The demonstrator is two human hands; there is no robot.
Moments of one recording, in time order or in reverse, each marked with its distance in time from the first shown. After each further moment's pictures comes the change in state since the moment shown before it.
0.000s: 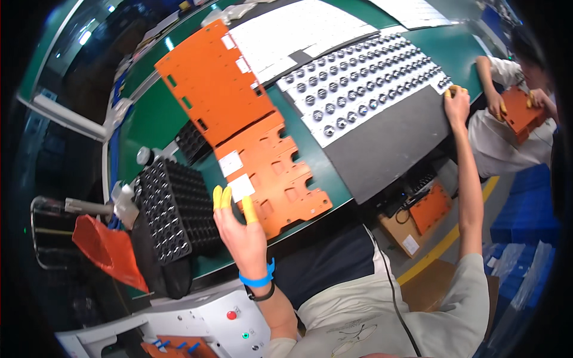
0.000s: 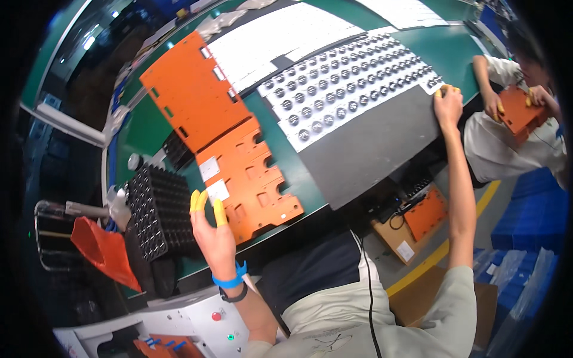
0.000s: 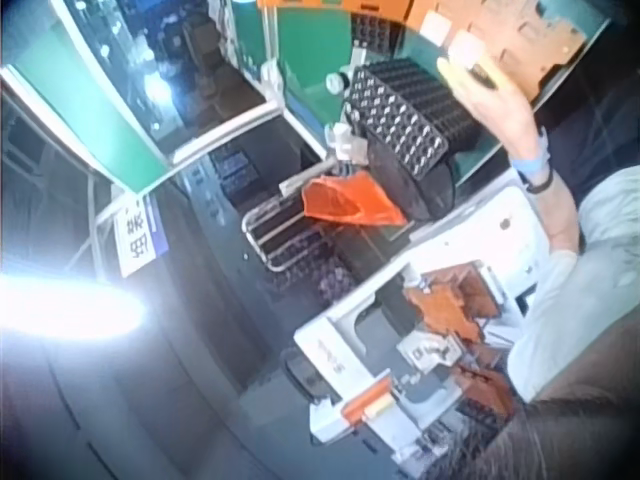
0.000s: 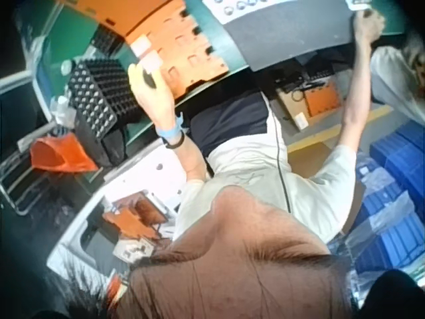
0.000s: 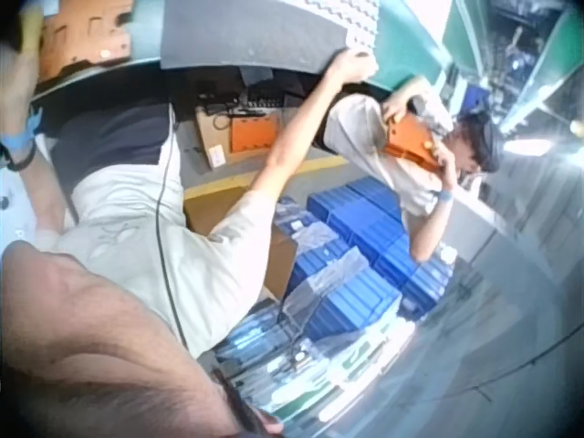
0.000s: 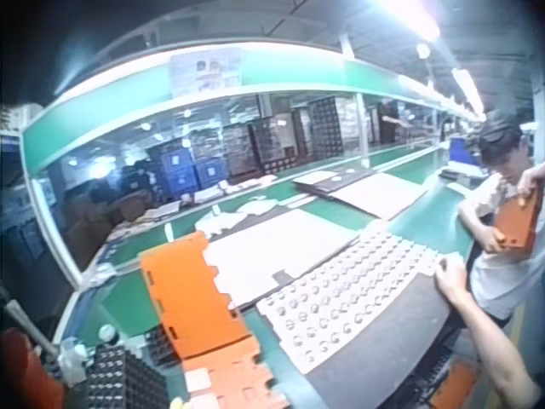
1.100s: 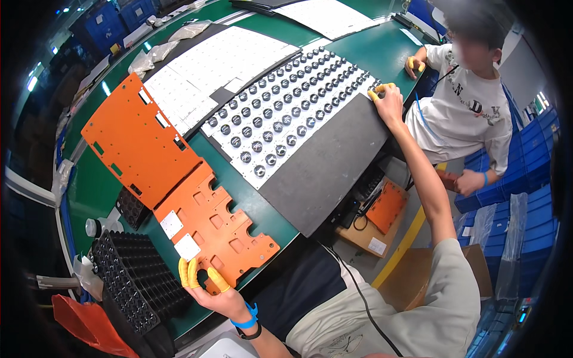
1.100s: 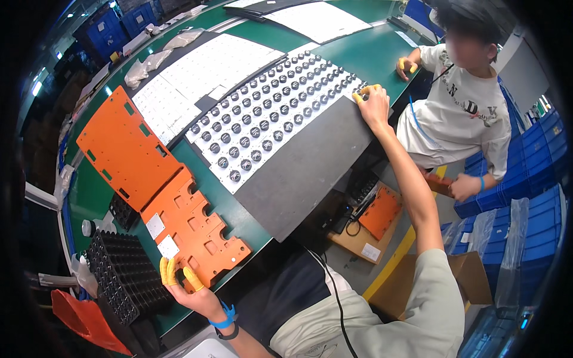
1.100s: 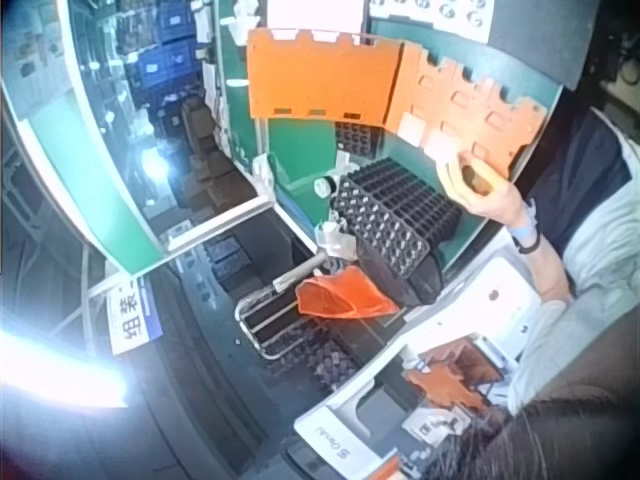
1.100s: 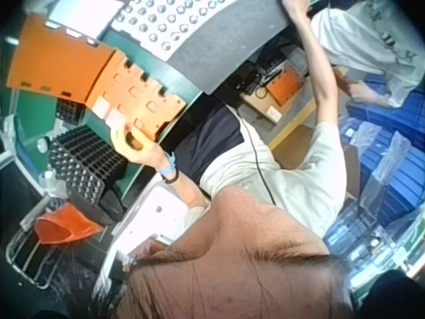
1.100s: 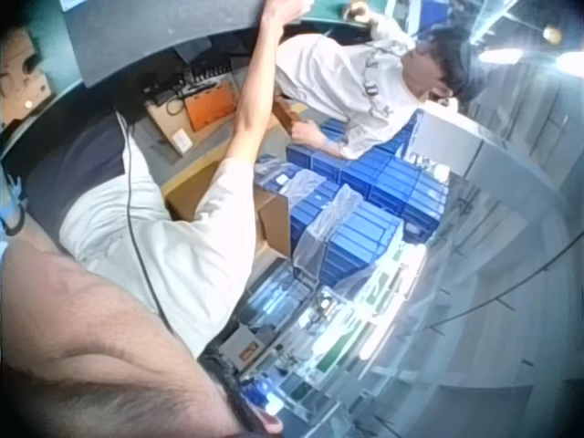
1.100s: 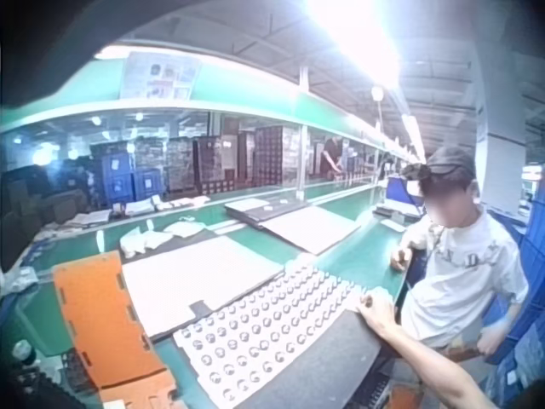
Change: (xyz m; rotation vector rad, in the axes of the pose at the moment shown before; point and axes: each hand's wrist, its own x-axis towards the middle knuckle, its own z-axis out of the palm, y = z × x) left_hand -0.037 -0.023 0.036 -0.196 0.223 0.077; right_hand 0.001 -0.023 -0.016 0.111 -0.013 -0.107
